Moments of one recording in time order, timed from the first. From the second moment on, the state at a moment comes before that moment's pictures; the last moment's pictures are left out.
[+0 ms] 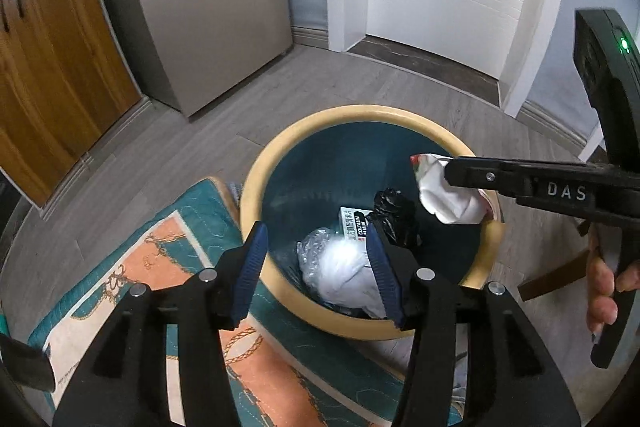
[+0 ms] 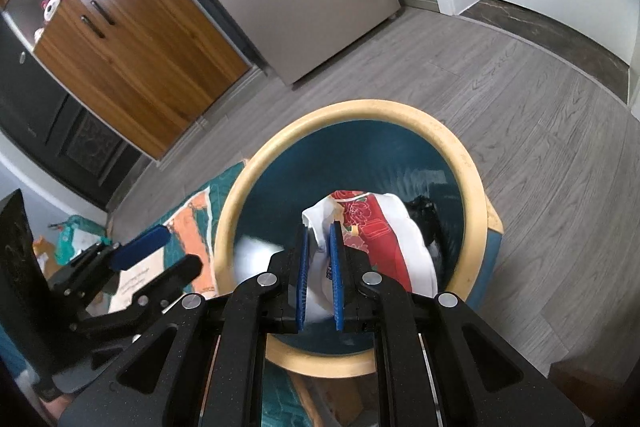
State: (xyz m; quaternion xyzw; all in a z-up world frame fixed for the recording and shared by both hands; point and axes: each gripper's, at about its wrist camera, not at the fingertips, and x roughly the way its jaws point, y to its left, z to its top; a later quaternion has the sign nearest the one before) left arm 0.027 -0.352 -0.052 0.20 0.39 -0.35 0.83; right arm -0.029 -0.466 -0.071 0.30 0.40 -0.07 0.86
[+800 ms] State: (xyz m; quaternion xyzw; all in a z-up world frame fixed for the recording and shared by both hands) left arm 0.019 -0.288 -0.022 0.19 0.38 -0.33 0.85; right arm -0.035 -0.414 -0.043 0.25 0.41 -0.07 0.88
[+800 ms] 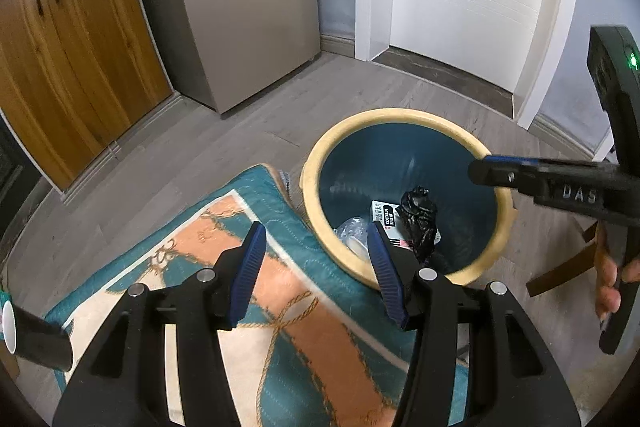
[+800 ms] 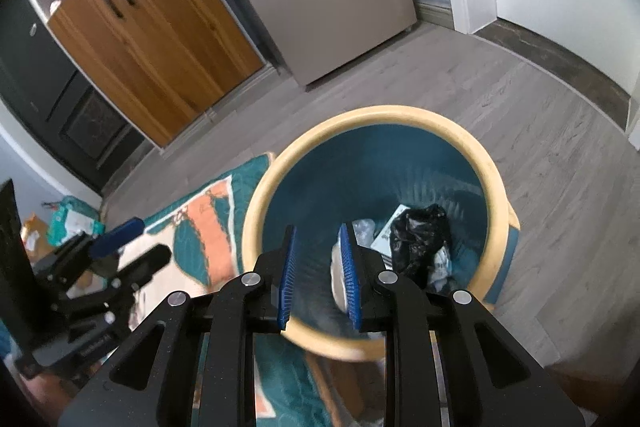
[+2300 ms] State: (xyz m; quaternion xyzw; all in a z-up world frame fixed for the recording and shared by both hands) left arm -0.026 -0.216 -0.019 0.16 0.34 -0.31 0.87; right arm -0.110 -0.345 -0.032 0.12 0.39 -0.23 0.88
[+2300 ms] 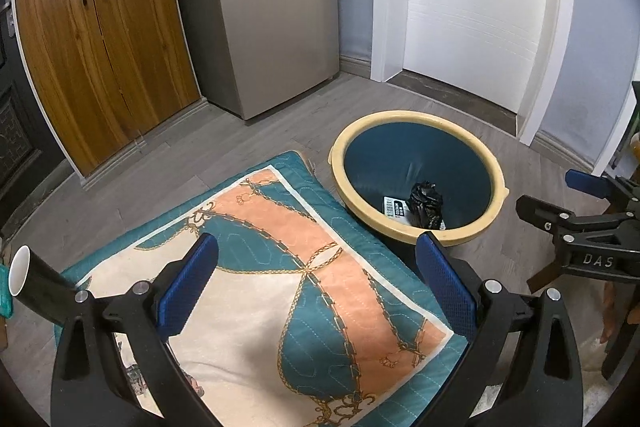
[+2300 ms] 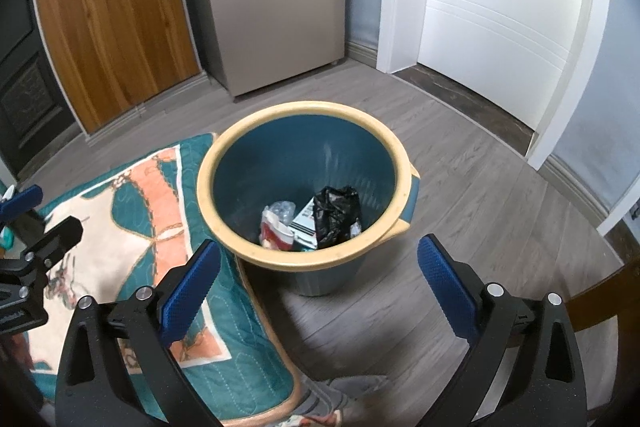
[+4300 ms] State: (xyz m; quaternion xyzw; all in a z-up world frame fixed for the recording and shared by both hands) left arm -0.024 -0.211 -0.020 0.15 0.34 -0.30 0.88; right arm -0.117 -0.350 -0.035 0.12 0.39 -0.24 0.88
